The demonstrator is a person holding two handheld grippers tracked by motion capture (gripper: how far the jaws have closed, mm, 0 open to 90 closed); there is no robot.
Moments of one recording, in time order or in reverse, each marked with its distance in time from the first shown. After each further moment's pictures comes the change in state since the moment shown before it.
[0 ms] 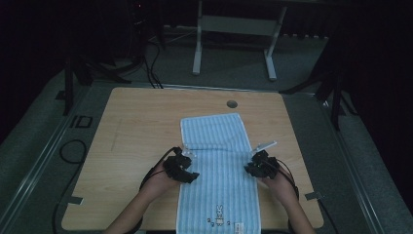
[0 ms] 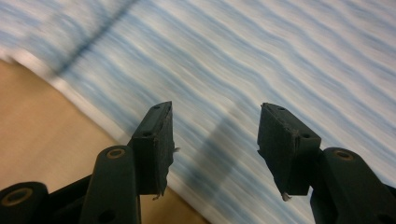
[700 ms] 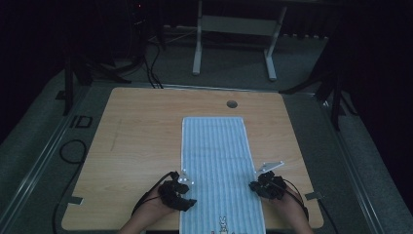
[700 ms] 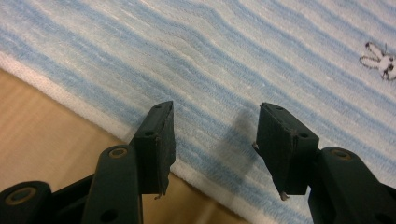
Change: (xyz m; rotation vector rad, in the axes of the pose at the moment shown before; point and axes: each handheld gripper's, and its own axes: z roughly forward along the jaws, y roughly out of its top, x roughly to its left) left arm -0.049 -0.044 -0.007 0.066 -0.062 0.035; right arm 0.027 -0.049 -0.017 0.014 0.047 -0.037
